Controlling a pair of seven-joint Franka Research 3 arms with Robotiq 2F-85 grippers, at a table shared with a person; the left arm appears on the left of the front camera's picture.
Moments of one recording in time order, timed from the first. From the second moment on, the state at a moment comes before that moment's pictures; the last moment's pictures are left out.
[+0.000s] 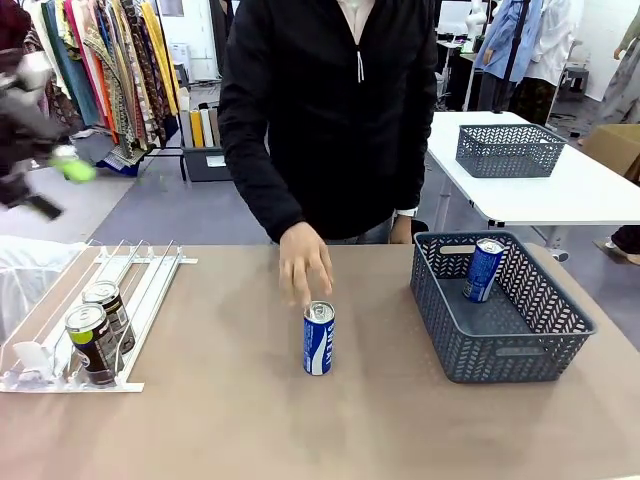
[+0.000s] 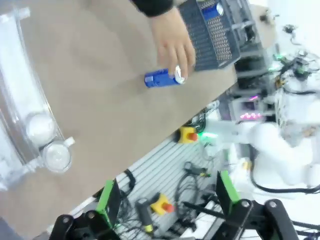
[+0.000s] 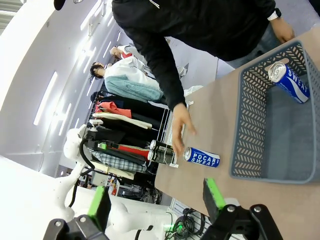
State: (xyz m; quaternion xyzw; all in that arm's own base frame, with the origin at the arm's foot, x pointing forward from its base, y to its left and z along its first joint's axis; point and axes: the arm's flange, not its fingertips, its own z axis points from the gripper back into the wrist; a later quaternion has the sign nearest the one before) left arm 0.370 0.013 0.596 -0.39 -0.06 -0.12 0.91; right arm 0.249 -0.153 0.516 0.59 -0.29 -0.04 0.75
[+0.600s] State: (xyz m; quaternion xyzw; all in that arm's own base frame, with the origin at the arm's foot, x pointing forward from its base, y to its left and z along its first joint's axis) left arm 0.330 0.152 0.503 -0.54 -0.11 0.09 0.83; right arm 0.249 -0.153 0.516 0.59 -0.29 -0.04 0.75
